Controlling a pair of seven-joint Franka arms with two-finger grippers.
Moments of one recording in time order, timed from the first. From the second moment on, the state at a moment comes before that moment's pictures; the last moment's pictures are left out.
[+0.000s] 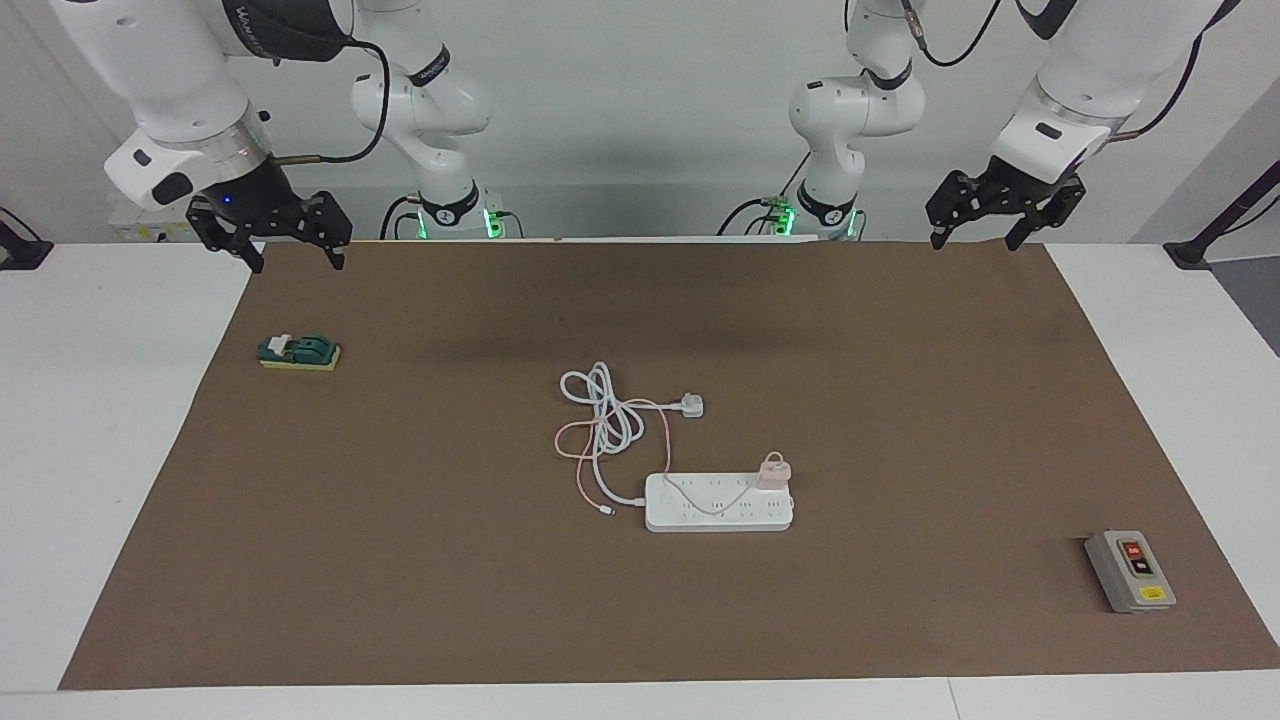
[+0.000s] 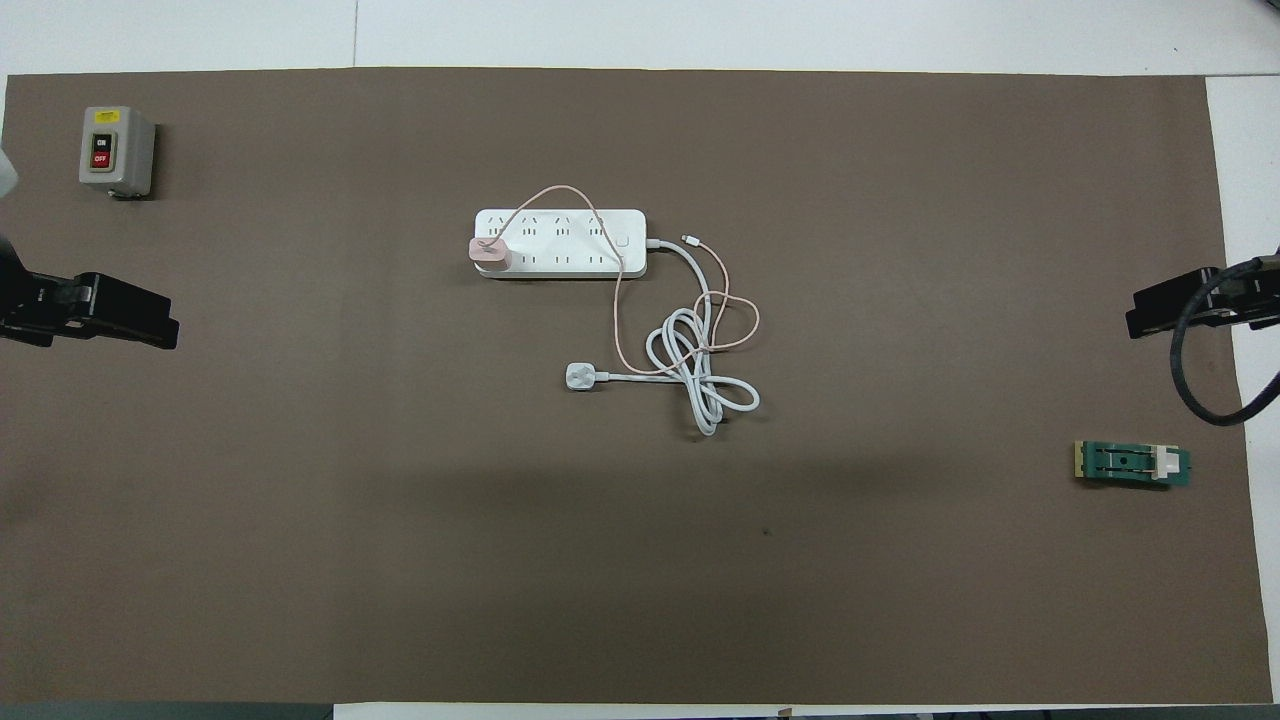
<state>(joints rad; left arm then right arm) -0.02 -0.01 -0.12 -1.50 -0.01 1.41 -0.03 -0.06 0.00 0.03 -1.56 -0.02 1.48 -0.08</state>
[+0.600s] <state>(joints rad) -0.02 -0.01 -0.12 -1.49 0.01 1.44 -0.03 -0.06 0.00 0.03 -1.56 -0.02 1.48 -0.08</state>
